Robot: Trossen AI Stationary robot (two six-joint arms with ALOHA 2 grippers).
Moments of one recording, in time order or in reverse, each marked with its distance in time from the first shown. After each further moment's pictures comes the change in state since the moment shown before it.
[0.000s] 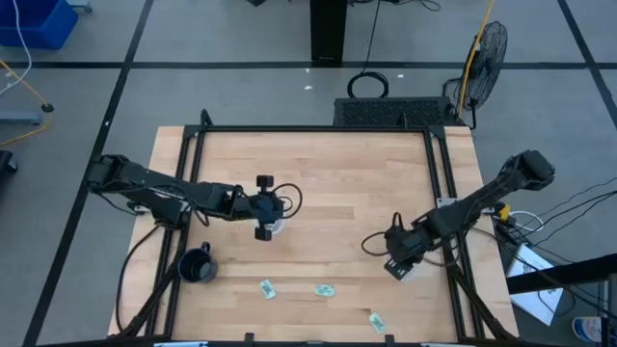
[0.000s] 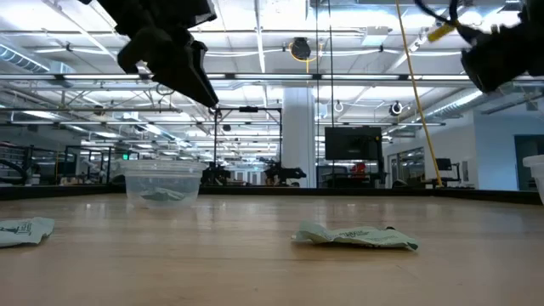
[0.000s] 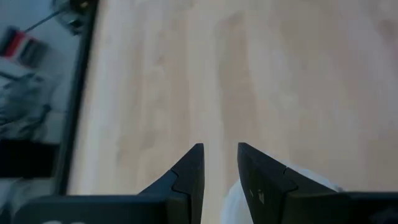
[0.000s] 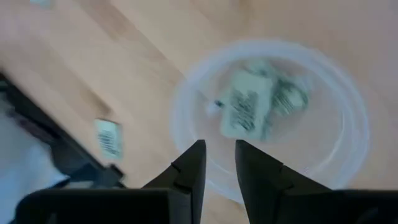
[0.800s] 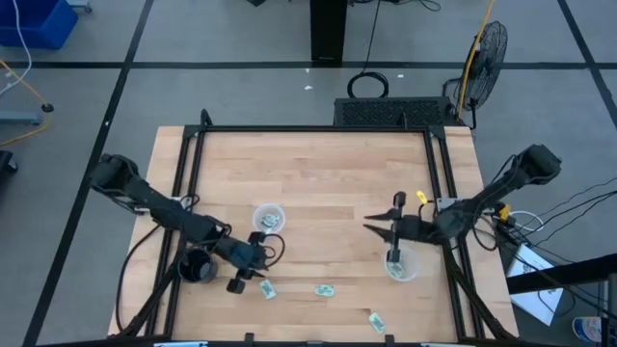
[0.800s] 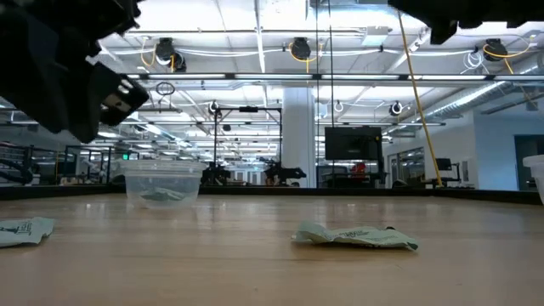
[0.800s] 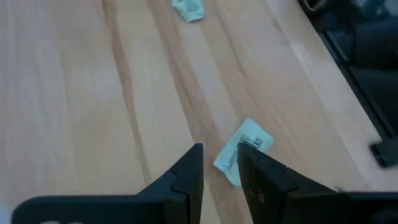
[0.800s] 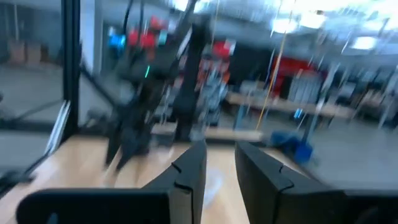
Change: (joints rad) left arm -0.338 0.039 -0.246 0.309 0.419 -0.430; right arm 0.064 -0.188 -0.437 1.623 0.950 -1.563
